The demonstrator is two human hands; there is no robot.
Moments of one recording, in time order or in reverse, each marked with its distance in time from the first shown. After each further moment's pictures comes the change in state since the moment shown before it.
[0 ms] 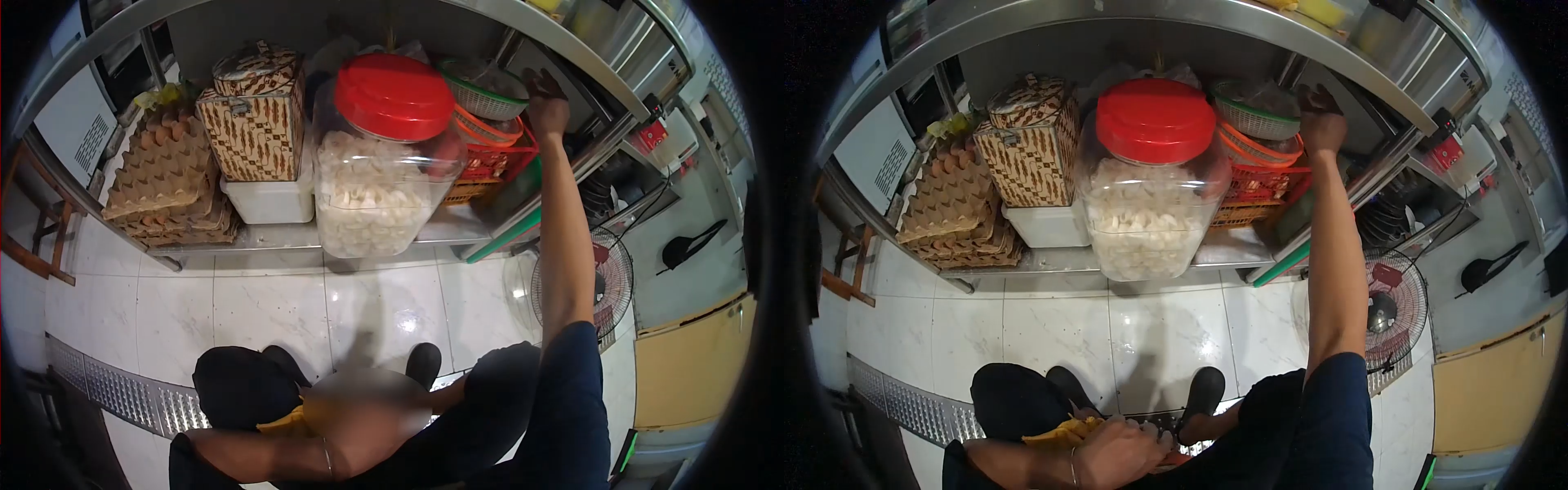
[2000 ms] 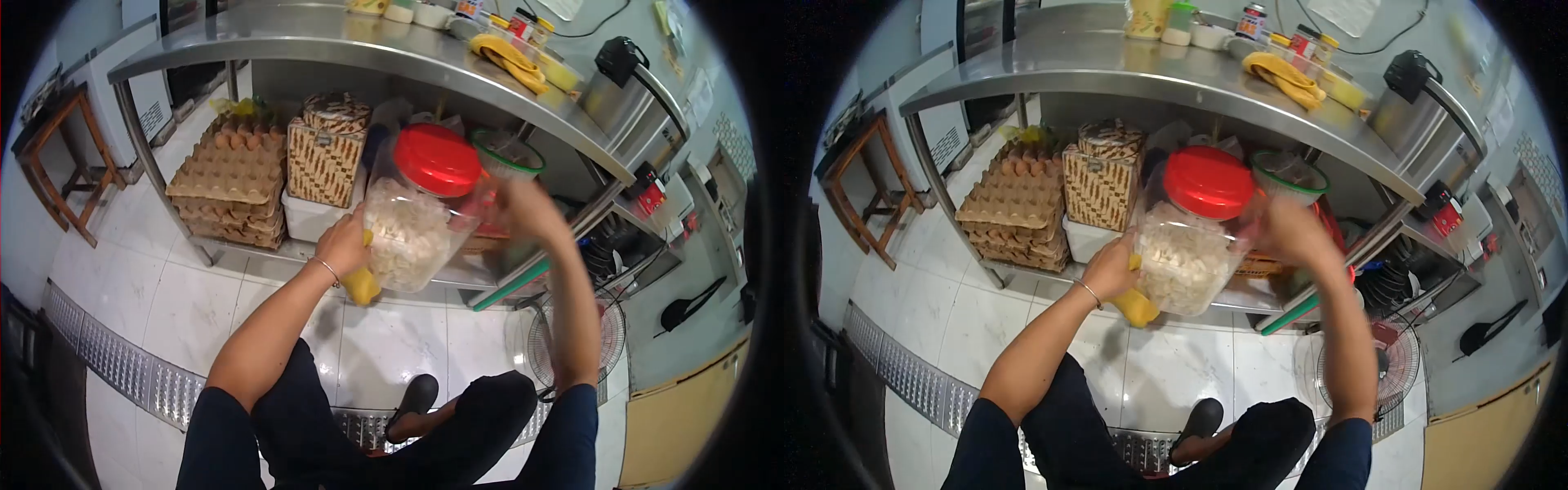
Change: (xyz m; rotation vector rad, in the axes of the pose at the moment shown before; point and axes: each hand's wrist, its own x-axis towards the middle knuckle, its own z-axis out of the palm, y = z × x) left_hand 0.051 -0.186 -0.121 -0.102 0.736 -0.637; right_hand -0.018 -0.226 -0.159 0.025 -1.204 -0.207
